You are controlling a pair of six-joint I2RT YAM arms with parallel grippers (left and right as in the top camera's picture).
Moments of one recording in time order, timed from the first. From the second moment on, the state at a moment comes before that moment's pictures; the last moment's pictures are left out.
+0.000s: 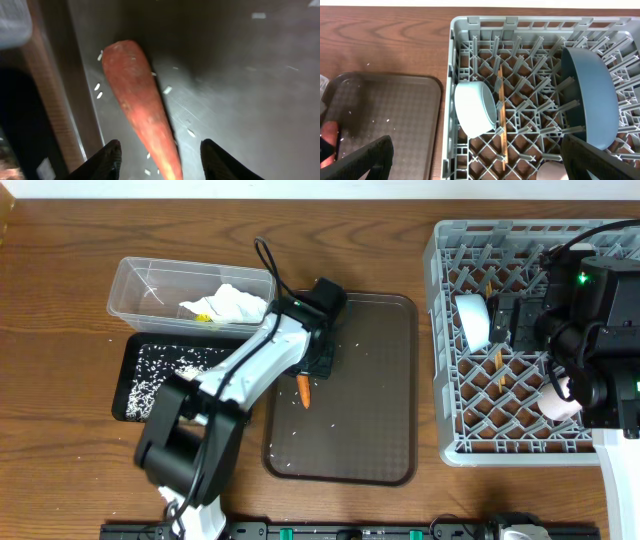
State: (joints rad) left arm -0.52 1.92 1.35 -0.93 -0.06 -0.40; right arm 0.05 1.19 1.43 -0.99 0.04 0.04
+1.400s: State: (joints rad) left arm -0.32 1.79 1.41 -1.15 -0.02 -0.46; right arm 0.05 1.19 1.43 -0.98 0.04 0.04
